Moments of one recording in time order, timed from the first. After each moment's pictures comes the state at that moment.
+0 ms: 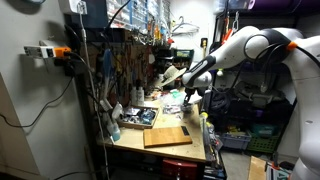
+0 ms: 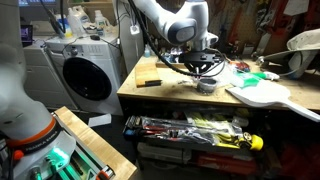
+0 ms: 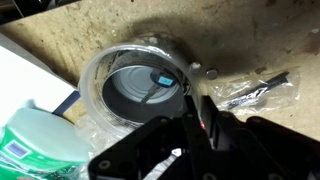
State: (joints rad) arm -0.39 0.40 -0.10 -1.89 0.14 2.54 -0.82
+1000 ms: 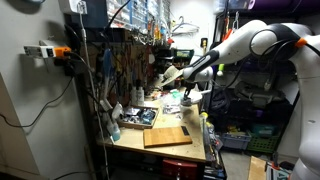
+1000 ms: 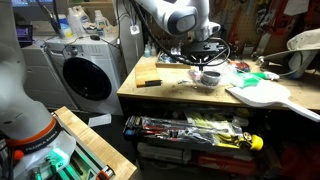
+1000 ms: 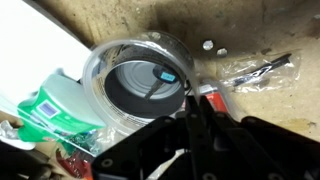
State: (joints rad) arm -0.39 0.34 -0.10 -1.89 0.10 2.54 -0.83
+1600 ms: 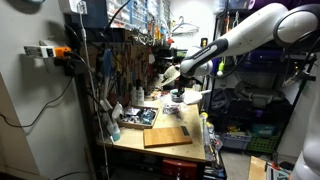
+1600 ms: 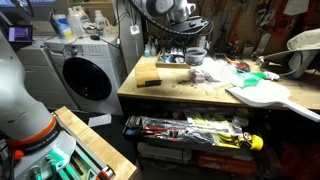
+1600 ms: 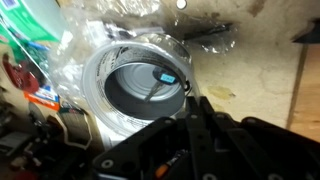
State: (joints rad) arm -0.30 0.13 -0.04 -2.04 0.07 2.54 -1.05
